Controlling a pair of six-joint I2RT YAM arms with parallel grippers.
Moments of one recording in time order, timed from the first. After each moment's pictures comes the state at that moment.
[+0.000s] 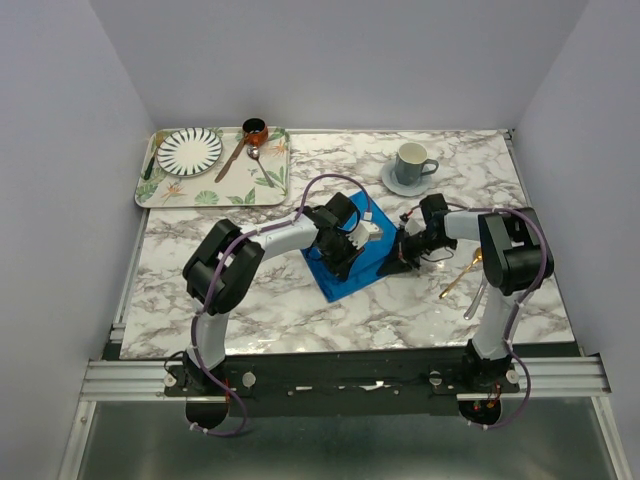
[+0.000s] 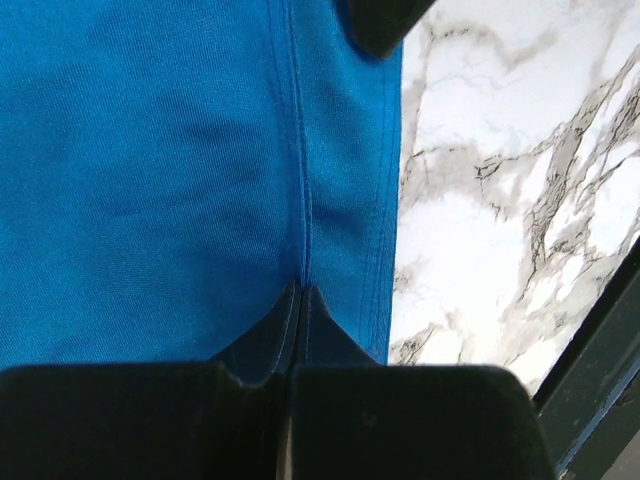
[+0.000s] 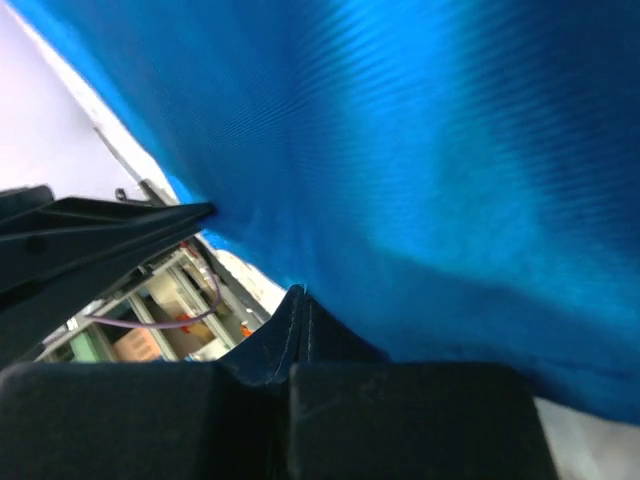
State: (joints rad) left arm -0.74 1.96 1.33 -0.55 0.46 0.18; right arm 0.18 1.93 1.00 -0.45 -0.85 0.40
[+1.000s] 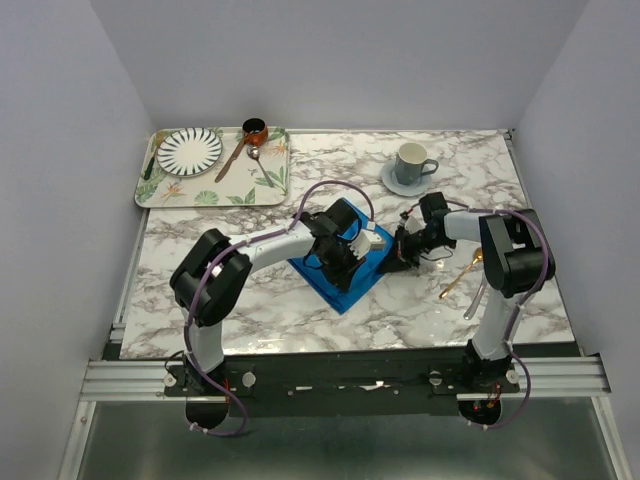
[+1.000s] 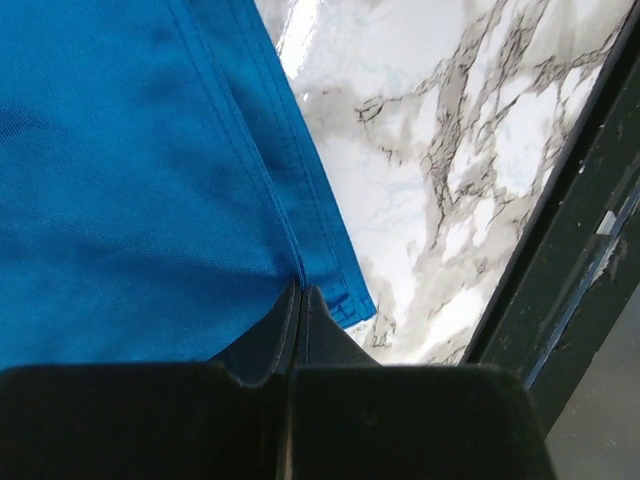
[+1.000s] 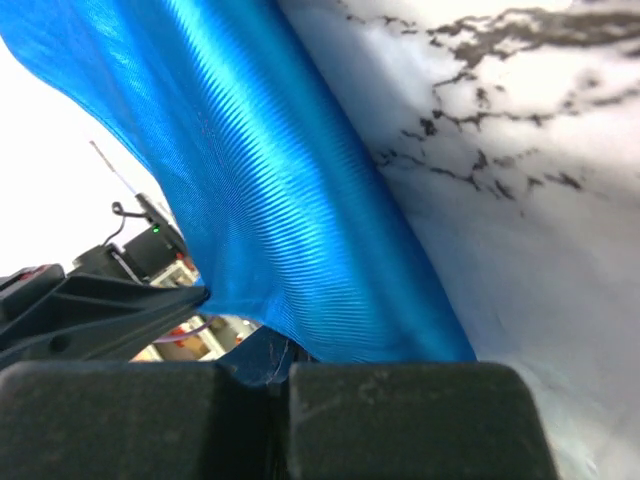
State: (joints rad) left arm -0.79 1.85 1.27 -0.60 0.53 0.19; right arm 0.18 1.93 1.00 -0.42 -0.82 0.43
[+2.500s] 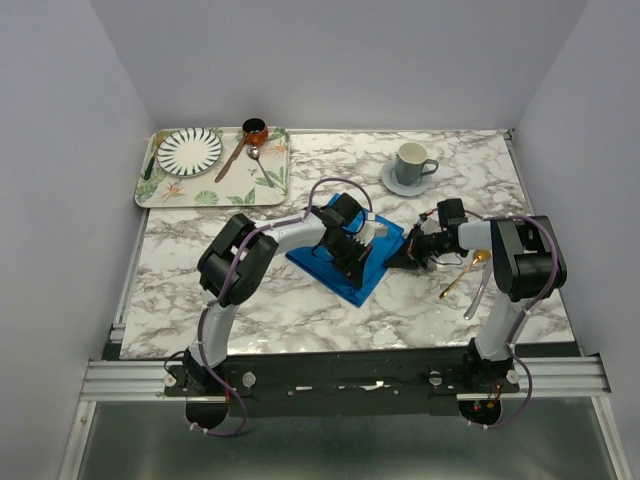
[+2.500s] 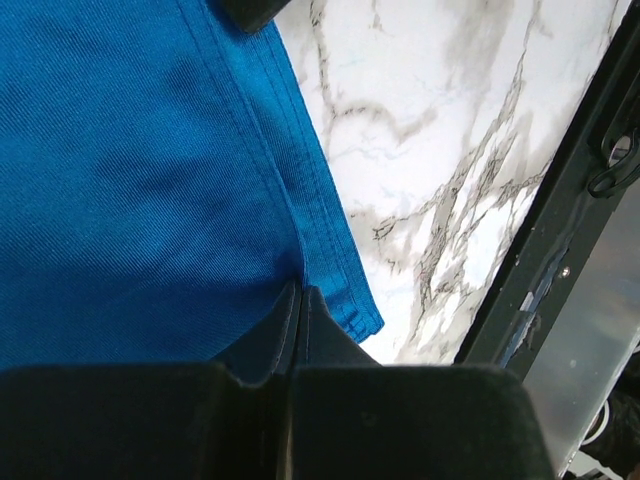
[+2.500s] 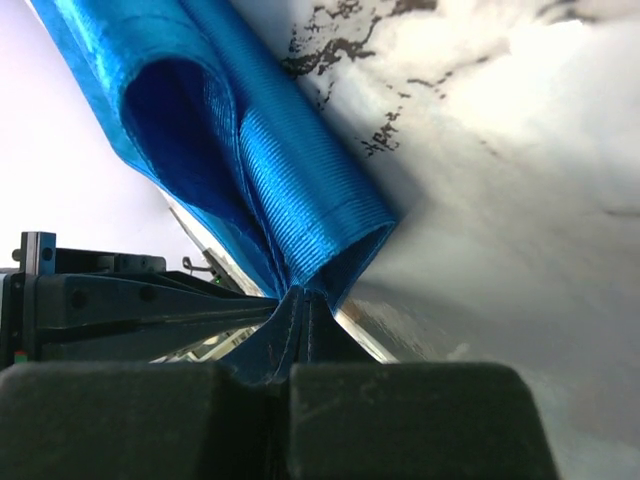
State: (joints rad) left arm -0.74 2.08 1.40 -0.52 0.70 -0.01; right arm 0.09 1.87 0.85 -0.17 -0.83 0.63
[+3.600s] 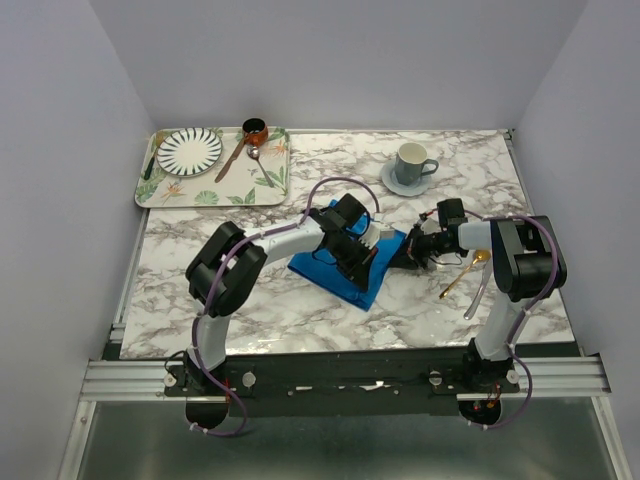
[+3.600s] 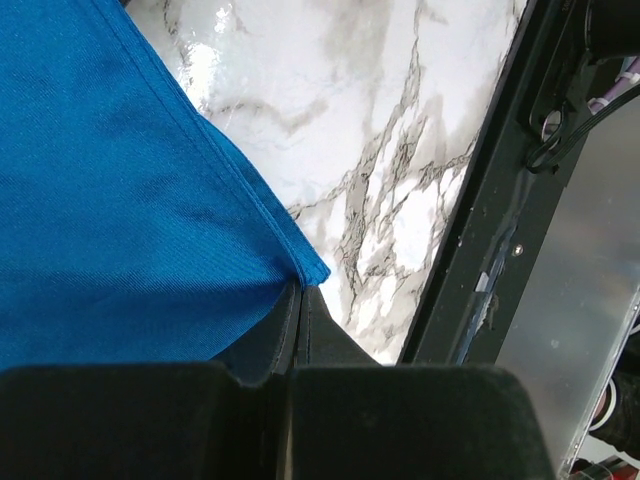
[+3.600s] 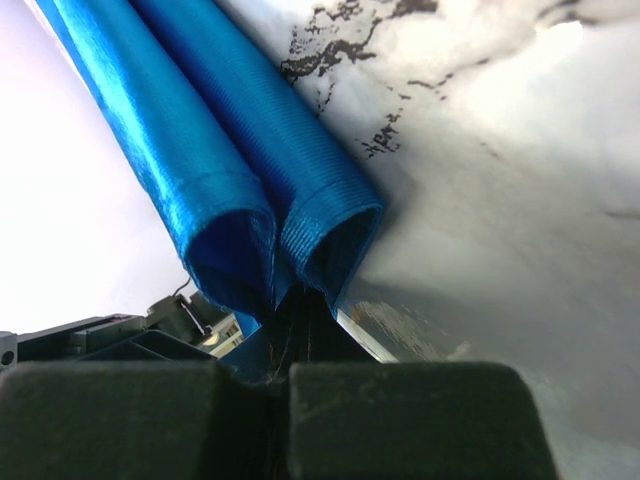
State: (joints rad) left arm -0.79 1.96 1.36 -0.51 0.72 -0.01; right arm 0.09 1.87 0.85 -0.17 -0.83 0.64
